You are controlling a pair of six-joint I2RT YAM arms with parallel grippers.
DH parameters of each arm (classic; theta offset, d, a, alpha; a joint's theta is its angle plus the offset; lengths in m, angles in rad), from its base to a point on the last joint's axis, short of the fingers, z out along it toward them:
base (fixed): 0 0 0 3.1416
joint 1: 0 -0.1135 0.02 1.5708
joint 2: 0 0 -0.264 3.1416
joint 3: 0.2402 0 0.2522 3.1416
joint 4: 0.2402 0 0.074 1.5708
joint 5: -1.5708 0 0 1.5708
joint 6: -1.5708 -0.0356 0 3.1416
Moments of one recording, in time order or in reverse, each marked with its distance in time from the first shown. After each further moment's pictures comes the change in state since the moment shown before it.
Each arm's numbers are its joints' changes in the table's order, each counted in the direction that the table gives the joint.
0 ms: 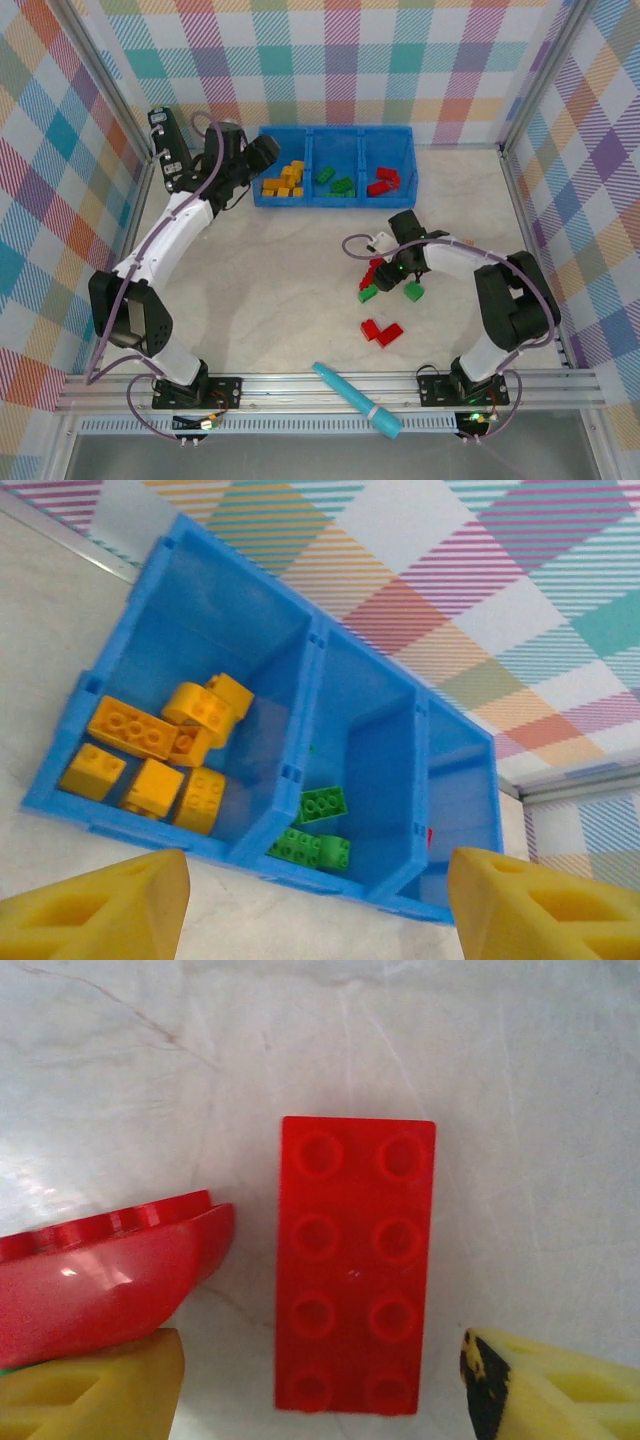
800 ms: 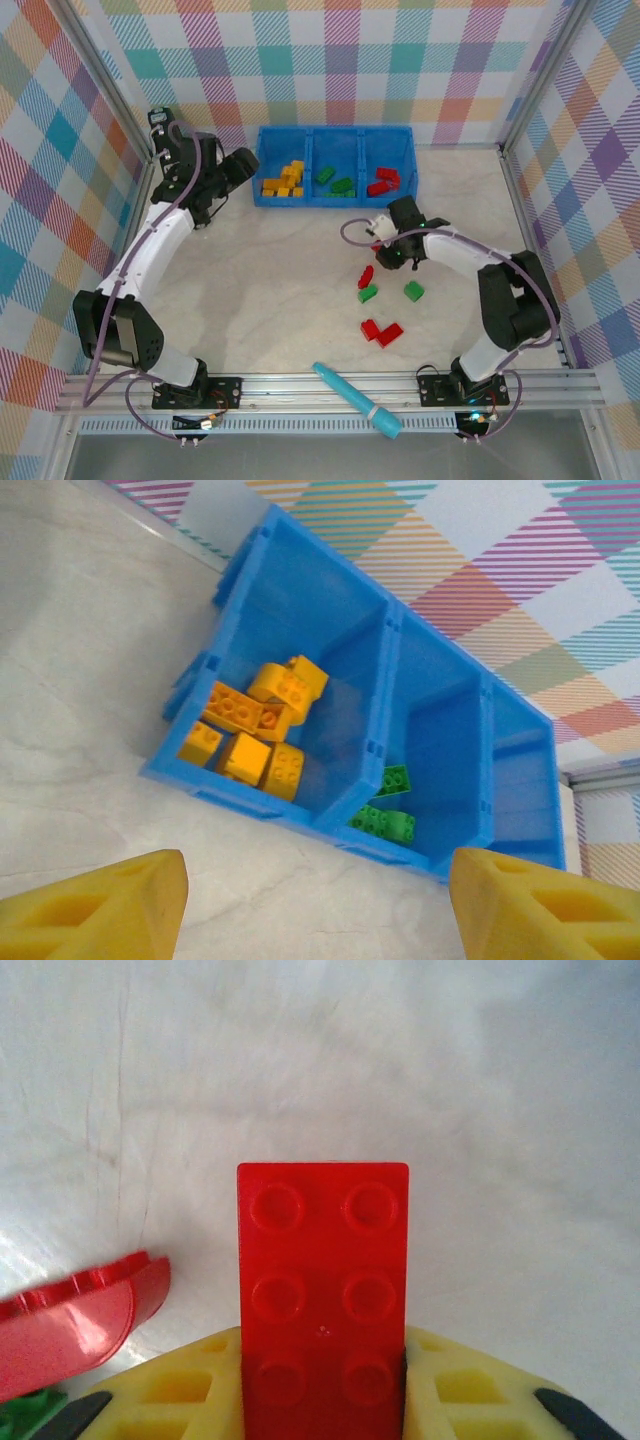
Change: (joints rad) left arm -0.108 -0.101 -0.097 0.092 -0.061 -0.076; right arm 0.006 -0.024 0.144 0.052 -0.076 -0.022
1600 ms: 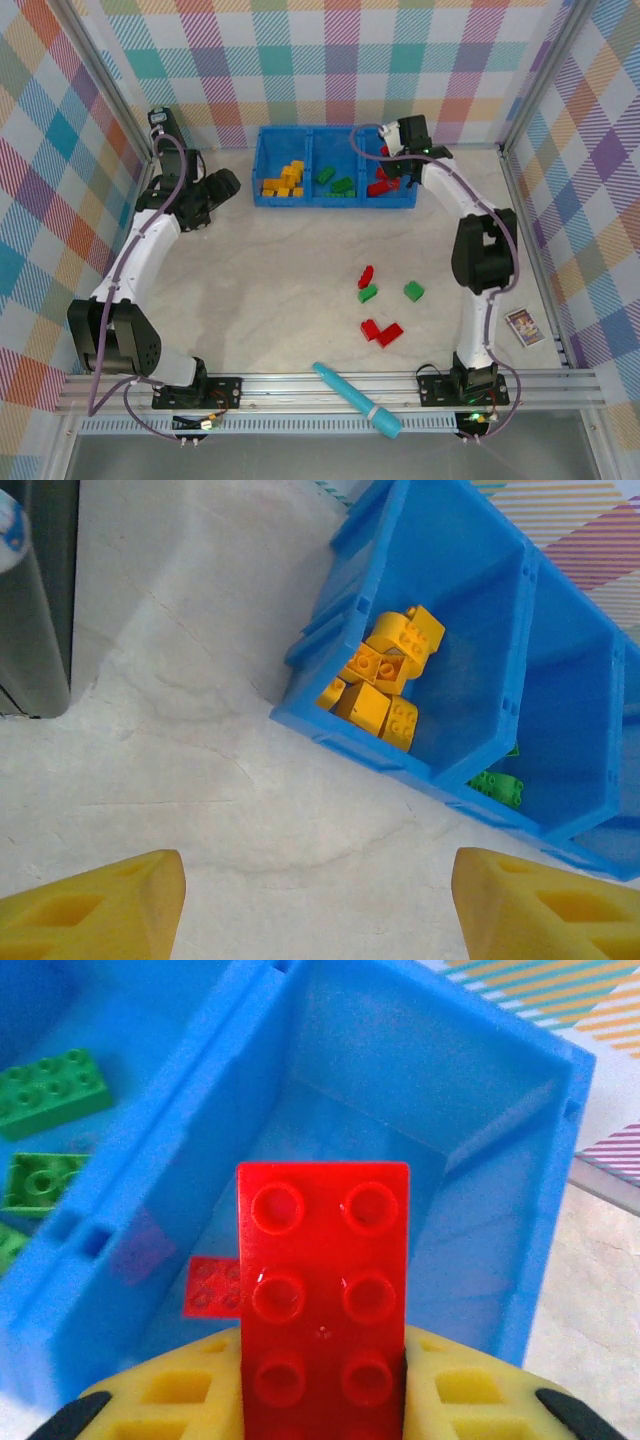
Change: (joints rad) left arm -0.115 -0.049 -0.088 0.126 -0.051 -0.097; right arm 0.157 0.502 0.845 0.016 -0.078 -0.108
